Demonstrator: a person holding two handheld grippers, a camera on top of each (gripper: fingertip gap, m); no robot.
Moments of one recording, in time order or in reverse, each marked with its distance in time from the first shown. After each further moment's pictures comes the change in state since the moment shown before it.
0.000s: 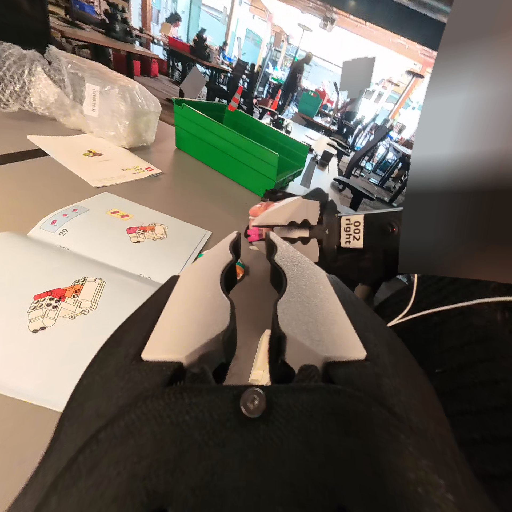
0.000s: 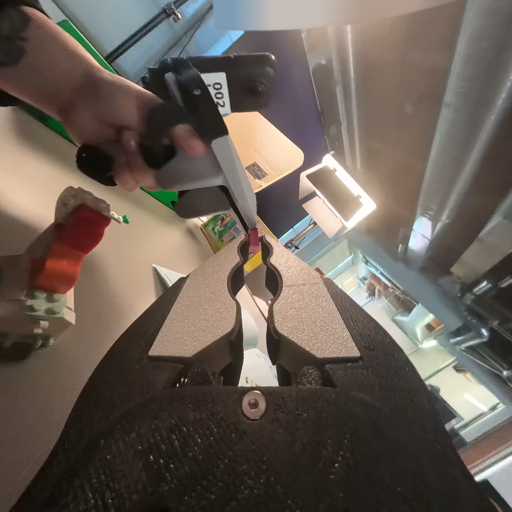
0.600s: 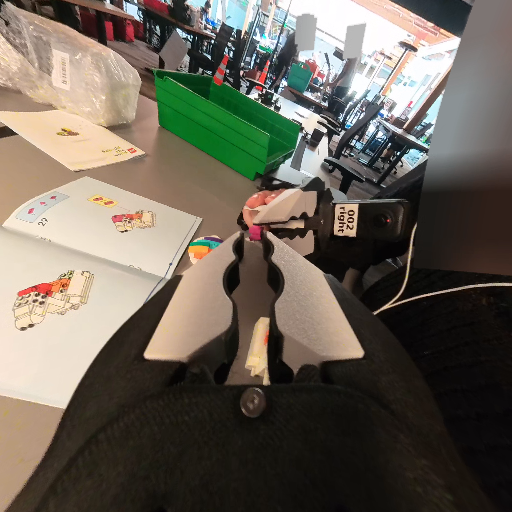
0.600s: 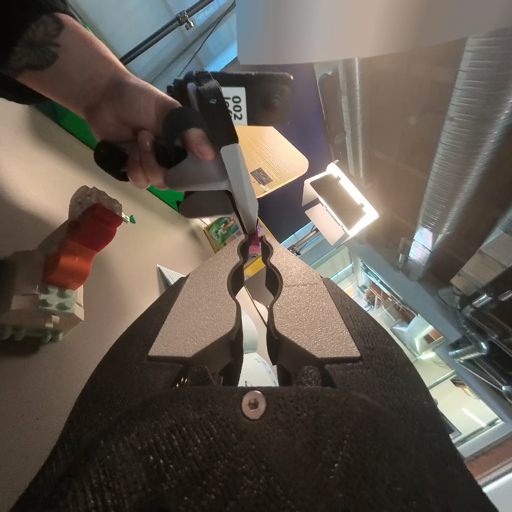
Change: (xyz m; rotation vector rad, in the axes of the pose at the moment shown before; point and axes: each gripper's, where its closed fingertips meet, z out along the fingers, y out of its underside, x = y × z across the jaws) left arm 0.003 0.007 0.000 -0.080 0.049 -0.015; right arm -0.008 -0.005 0.006 0.023 -0.019 -0.025
